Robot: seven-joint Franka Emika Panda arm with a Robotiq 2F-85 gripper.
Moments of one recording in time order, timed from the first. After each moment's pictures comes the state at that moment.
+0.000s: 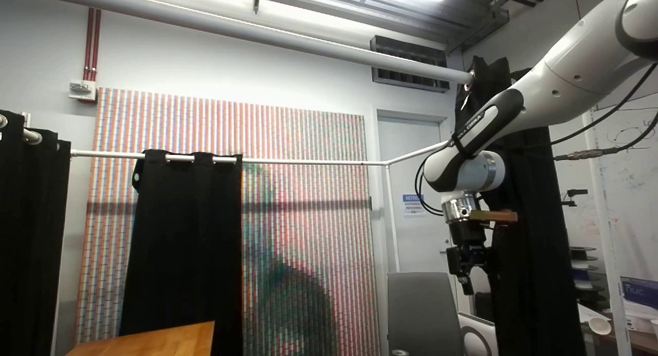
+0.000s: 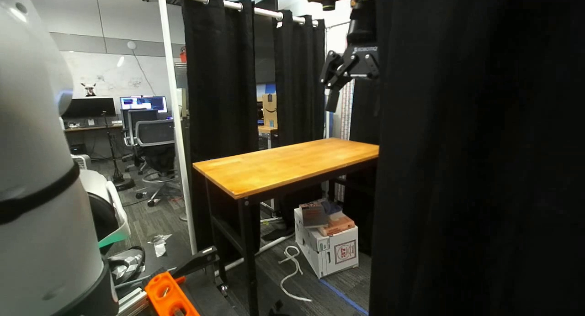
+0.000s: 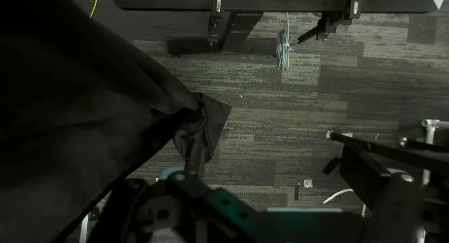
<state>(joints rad) -0.10 -0.25 -0.08 -2.30 -0.02 1.81 -0.21</state>
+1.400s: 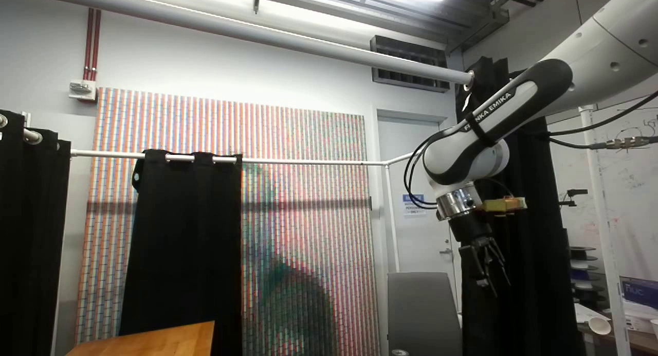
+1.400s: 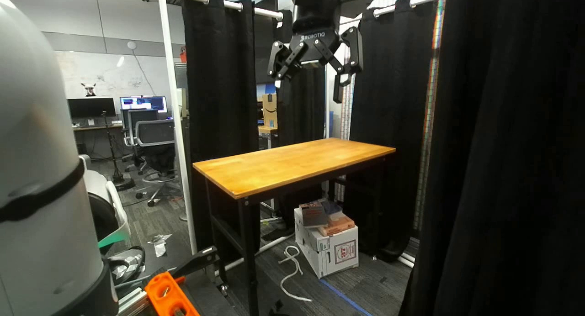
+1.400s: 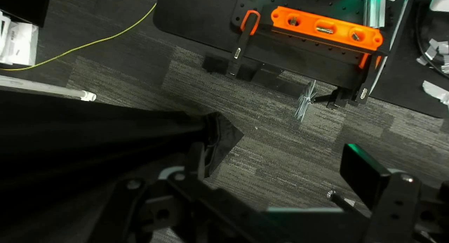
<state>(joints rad) 0.02 -0.47 -0.02 -2.44 -0.16 1.72 -0.29</state>
